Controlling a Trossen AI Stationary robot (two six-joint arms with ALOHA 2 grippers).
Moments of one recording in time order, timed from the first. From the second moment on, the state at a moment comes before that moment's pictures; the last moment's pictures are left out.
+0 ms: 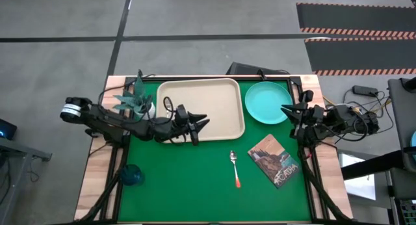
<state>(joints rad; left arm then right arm) -0.15 1.38 0.71 0.64 -0.55 -0.33 0.17 0.10 0.34 0.04 0.39 -0.33</state>
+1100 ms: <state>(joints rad) -0.39 1.37 0.73 0.63 -0.55 -0.33 0.17 0.10 0.34 0.03 0.39 -0.32</state>
